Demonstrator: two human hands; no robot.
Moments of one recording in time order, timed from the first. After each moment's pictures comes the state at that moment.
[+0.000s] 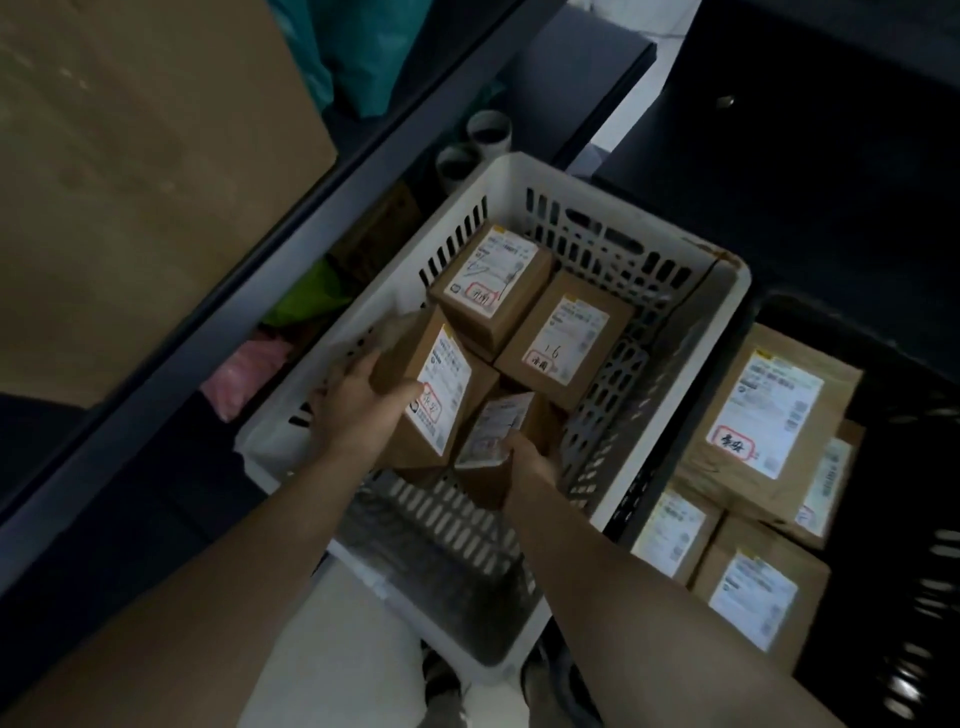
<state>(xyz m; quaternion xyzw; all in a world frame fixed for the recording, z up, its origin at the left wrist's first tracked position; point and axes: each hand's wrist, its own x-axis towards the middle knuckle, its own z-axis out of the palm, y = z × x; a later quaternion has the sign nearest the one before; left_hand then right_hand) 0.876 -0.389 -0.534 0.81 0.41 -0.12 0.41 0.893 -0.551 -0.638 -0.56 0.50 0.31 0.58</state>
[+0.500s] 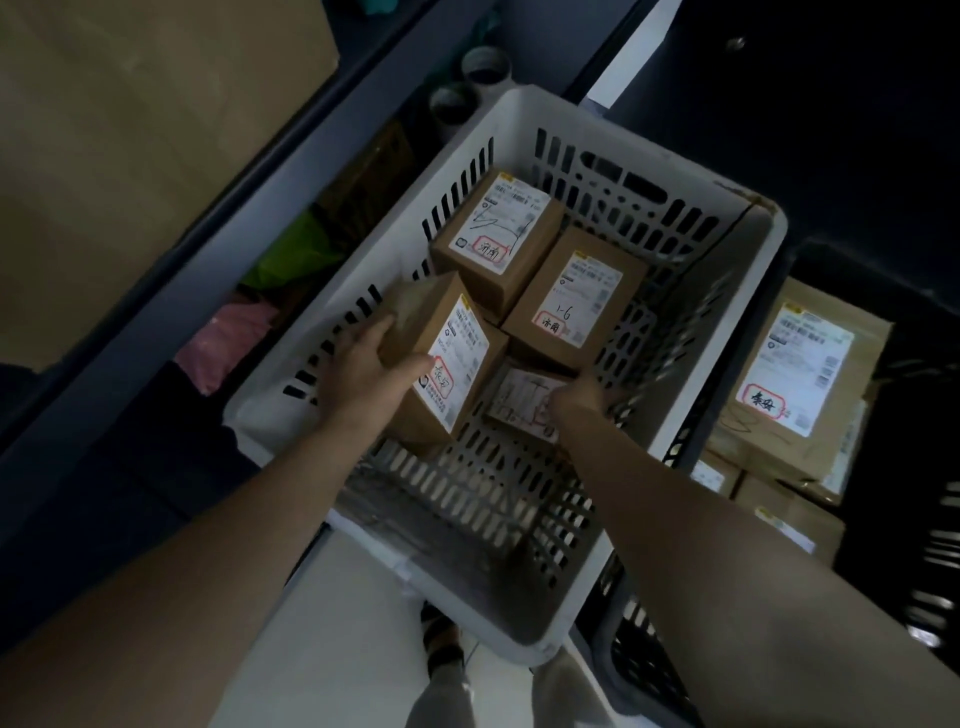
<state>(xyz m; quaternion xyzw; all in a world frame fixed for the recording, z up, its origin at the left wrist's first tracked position) 0.870 -0.376 -0.563 0.80 0.34 -0.11 0.49 0.936 -0.575 -0.648 -0.84 0.29 0.32 0.33</state>
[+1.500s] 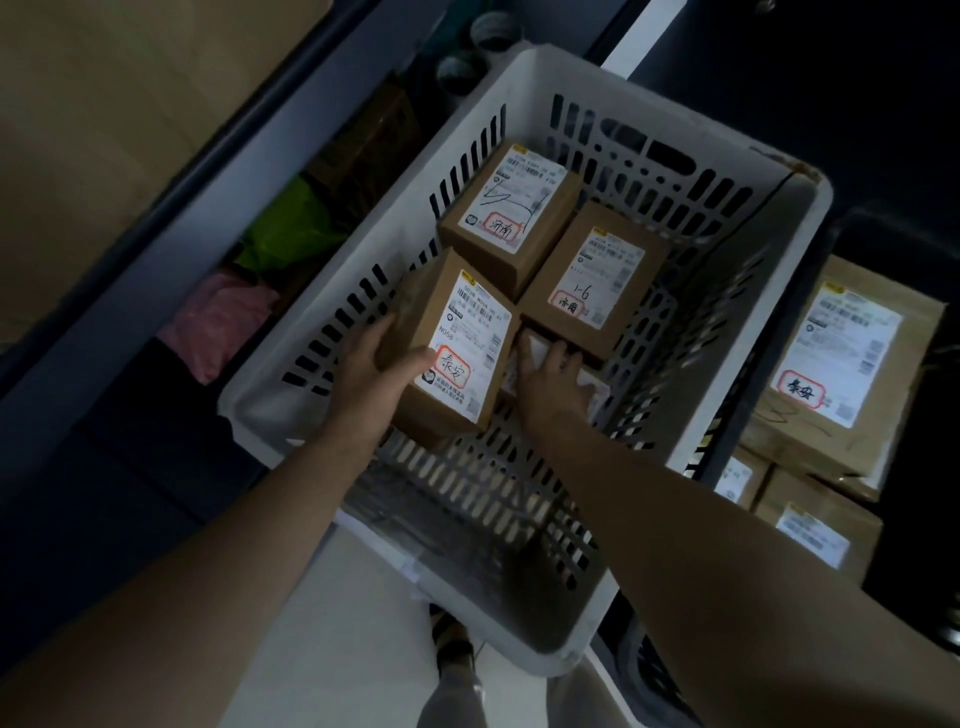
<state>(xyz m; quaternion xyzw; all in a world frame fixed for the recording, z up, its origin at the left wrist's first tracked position) 0.852 -0.374 -0.582 0.71 0.32 -0.09 0.63 0.919 -0.541 -0.671 -0.94 -0.10 0.33 -0.05</state>
